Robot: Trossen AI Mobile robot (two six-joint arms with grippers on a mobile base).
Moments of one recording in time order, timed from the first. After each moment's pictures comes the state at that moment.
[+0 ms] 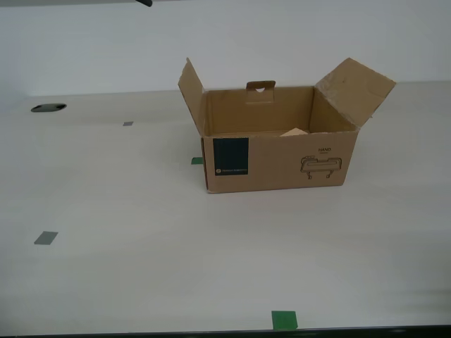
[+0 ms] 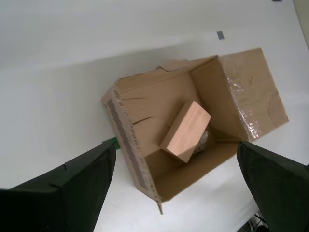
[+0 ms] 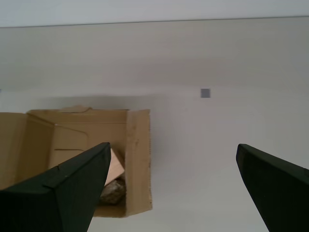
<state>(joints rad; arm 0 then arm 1) 0.10 1.40 1.63 -1.11 -0.06 0.12 -0.40 1.66 1.60 -0.89 0.39 -0.26</state>
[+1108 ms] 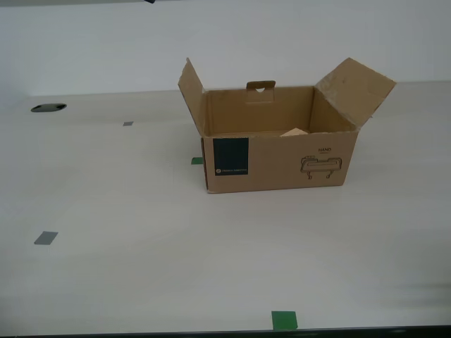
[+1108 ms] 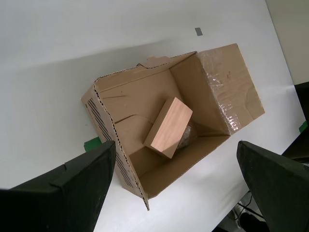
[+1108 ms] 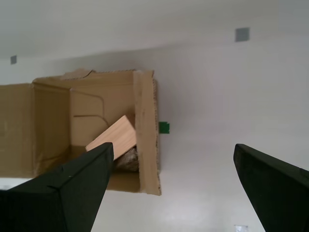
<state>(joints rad) -0.05 1.61 1.62 -1.18 -0.34 0.06 -0.37 1.66 1.60 -0.89 0.50 -0.22</state>
